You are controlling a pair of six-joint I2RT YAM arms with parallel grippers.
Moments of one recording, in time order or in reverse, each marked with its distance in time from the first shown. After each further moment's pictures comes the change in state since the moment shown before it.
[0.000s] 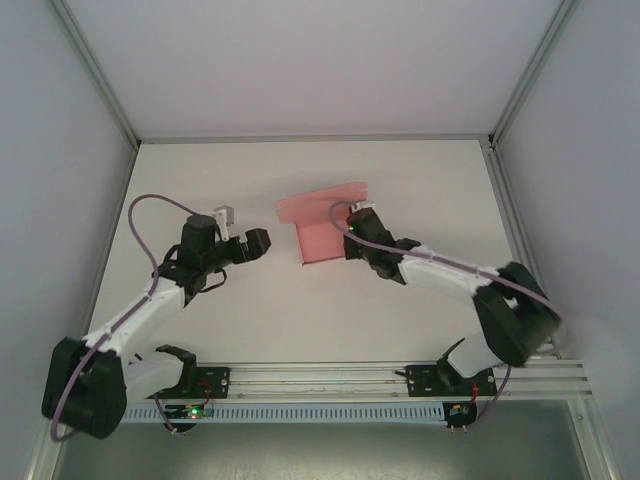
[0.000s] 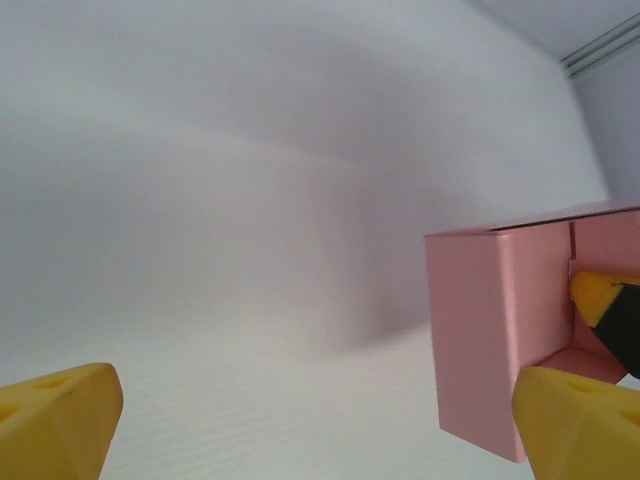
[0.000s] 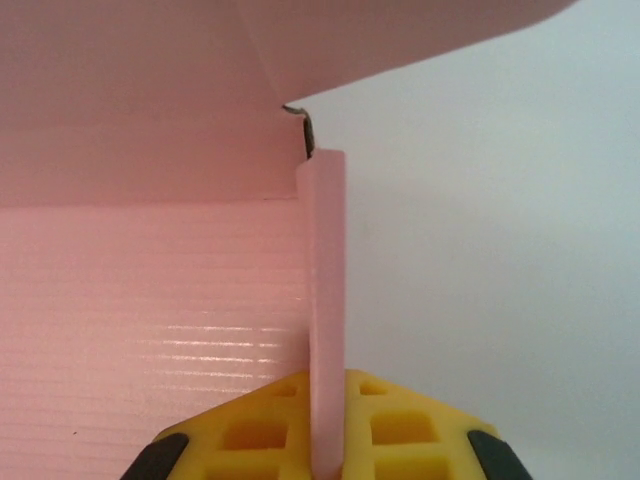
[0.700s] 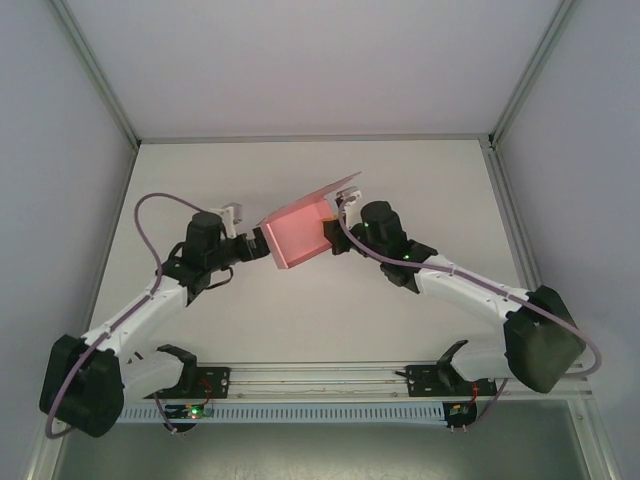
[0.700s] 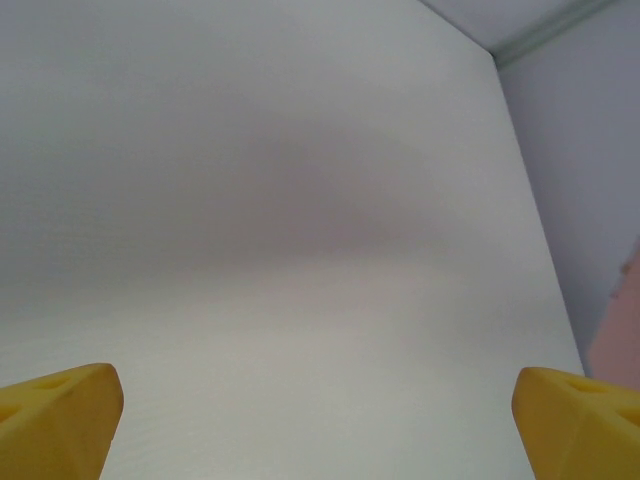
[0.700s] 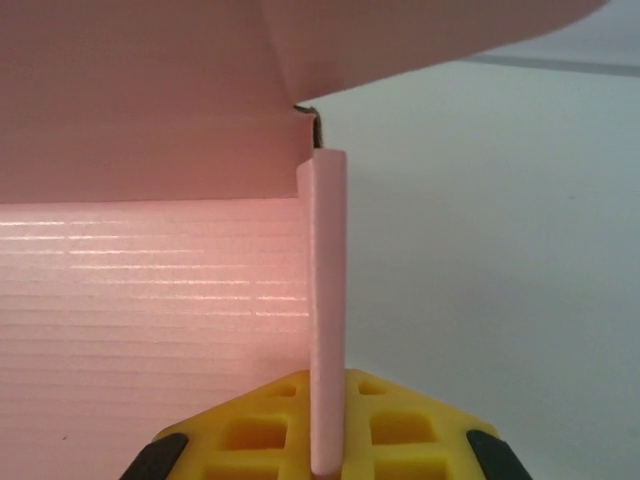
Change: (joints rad) left arm -0.074 0.067 0.043 0.046 0.083 -0.082; right arm 0.021 -0.110 0.008 0.210 -0.397 -0.077
